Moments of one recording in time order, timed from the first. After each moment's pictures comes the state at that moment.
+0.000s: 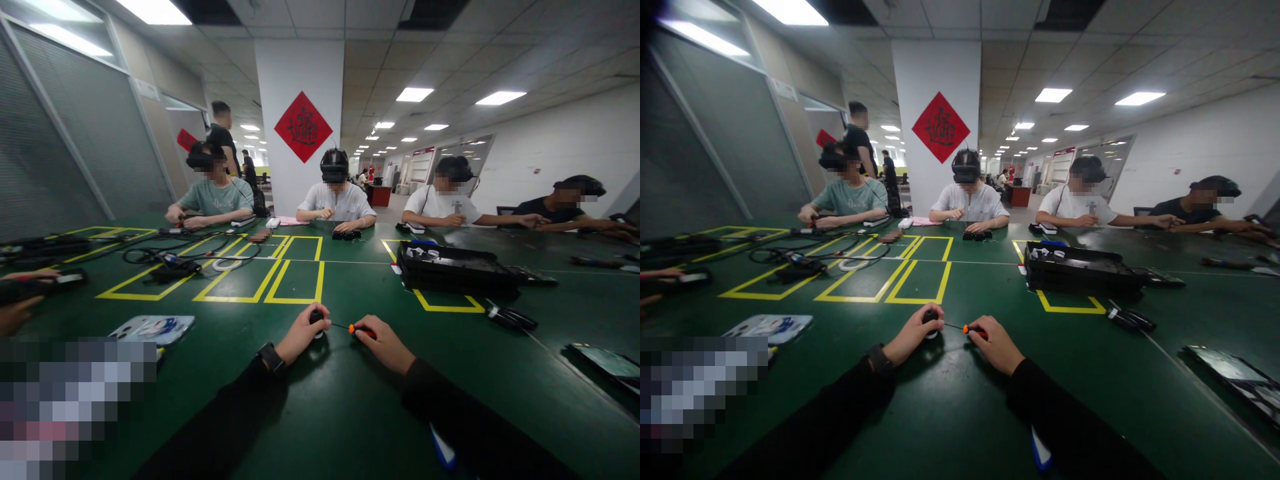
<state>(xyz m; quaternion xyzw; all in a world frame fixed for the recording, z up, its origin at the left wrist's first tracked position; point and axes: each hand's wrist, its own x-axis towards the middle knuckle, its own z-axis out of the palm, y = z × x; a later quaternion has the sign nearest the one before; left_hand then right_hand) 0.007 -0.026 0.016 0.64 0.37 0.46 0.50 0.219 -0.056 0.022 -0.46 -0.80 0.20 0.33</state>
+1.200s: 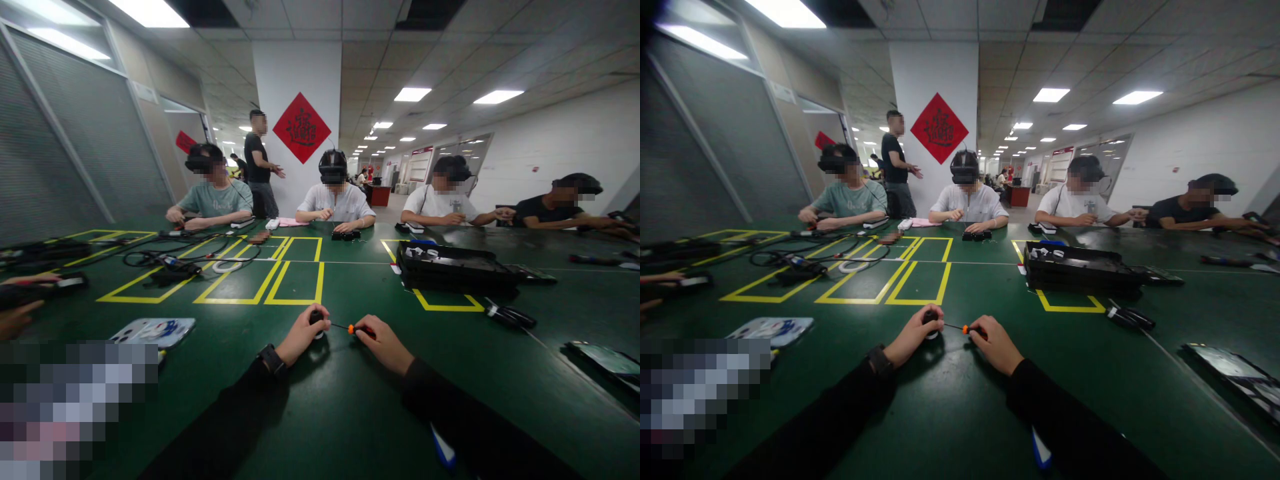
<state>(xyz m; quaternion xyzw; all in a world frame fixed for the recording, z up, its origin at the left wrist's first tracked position) 0.009 -0.029 0.020 0.63 0.38 0.46 0.50 0.217 -0.055 0.020 -0.47 -0.79 0.19 0.34</state>
